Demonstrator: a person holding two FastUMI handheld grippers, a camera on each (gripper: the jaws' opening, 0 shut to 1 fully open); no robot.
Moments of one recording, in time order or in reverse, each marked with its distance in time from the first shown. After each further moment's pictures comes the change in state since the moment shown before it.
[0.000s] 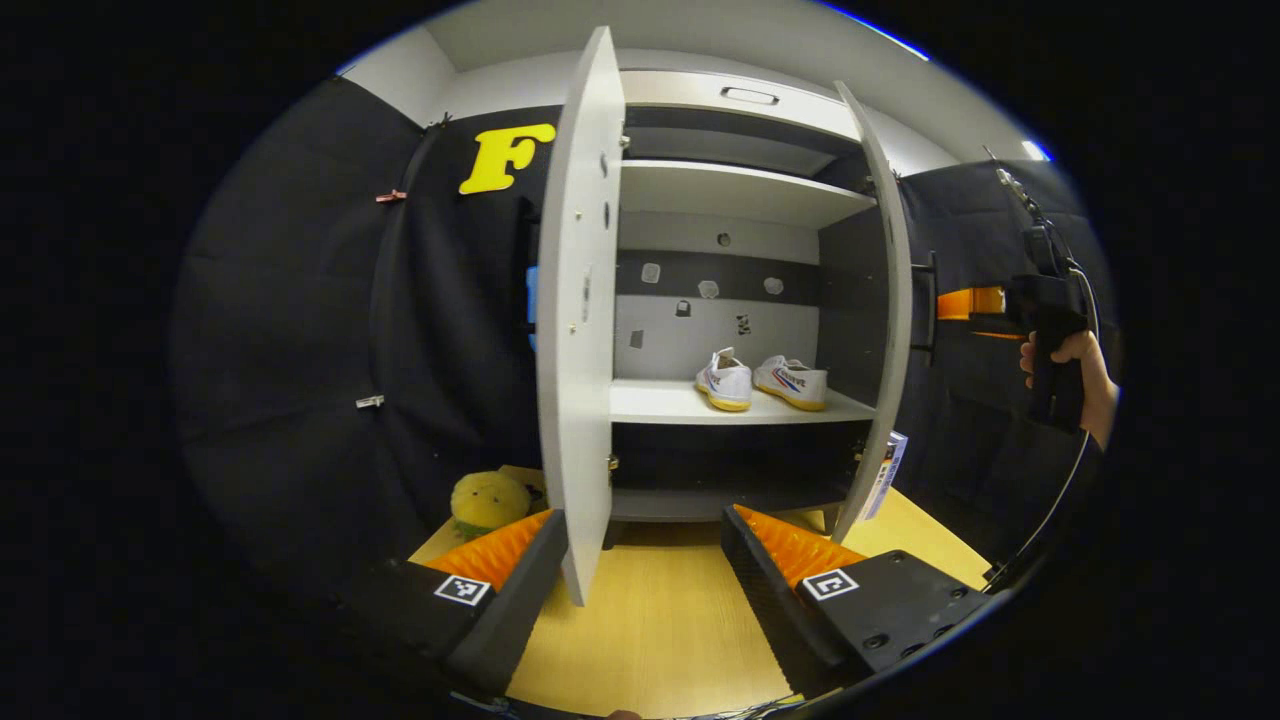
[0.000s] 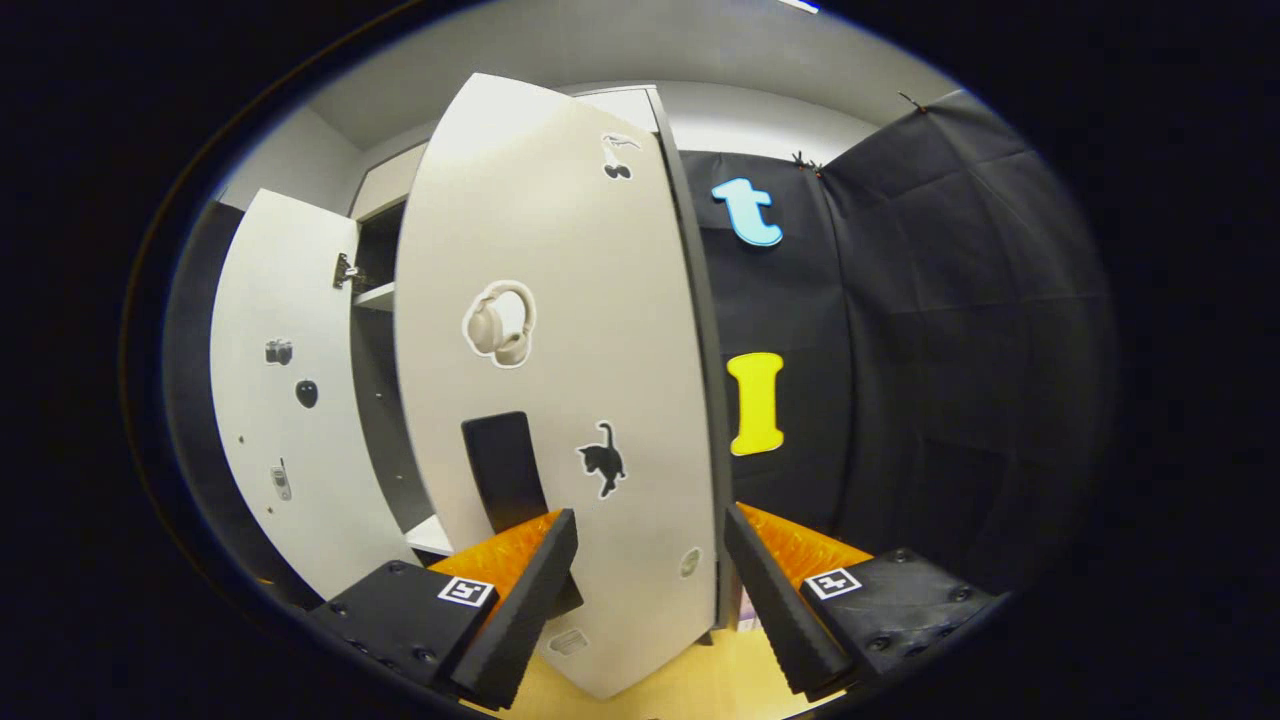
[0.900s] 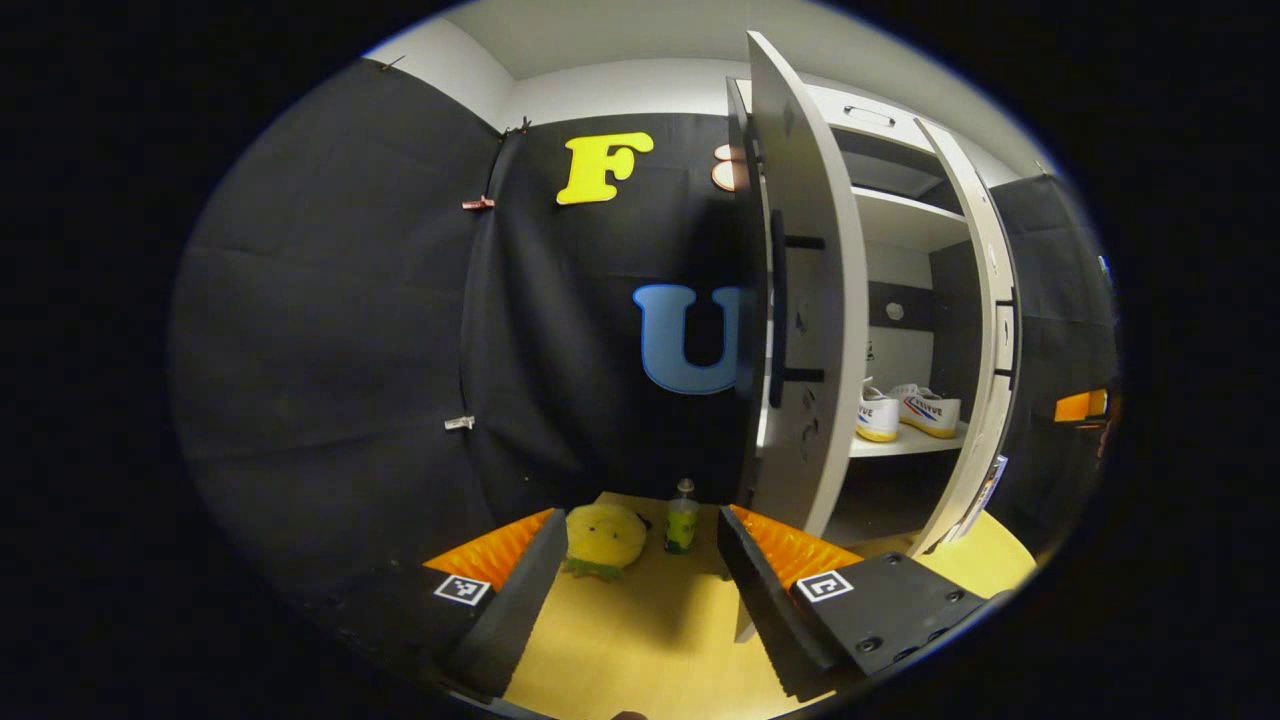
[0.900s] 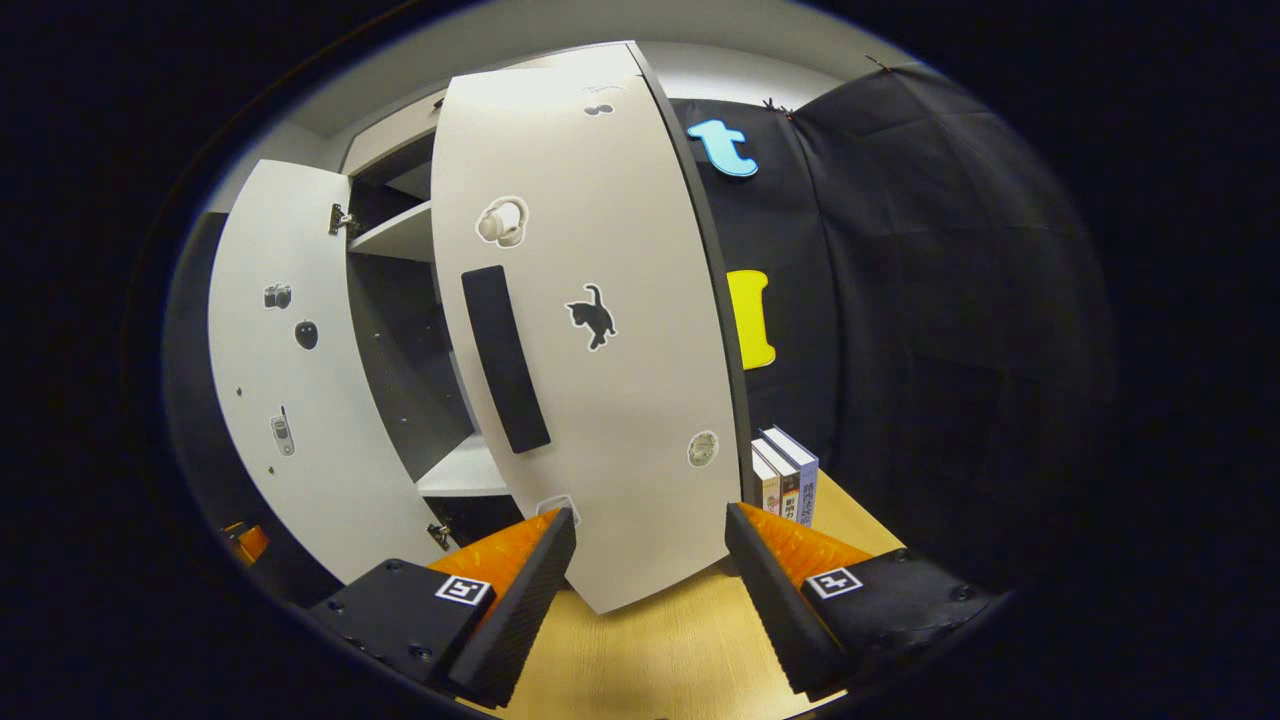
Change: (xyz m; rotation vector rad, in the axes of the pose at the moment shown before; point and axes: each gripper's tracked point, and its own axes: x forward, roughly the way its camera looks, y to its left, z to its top) left arm 0.032 0.176 0.044 -0.006 -0.063 0.188; right arm -0.045 -0.004 -0.093 0.068 0.169 -0.131
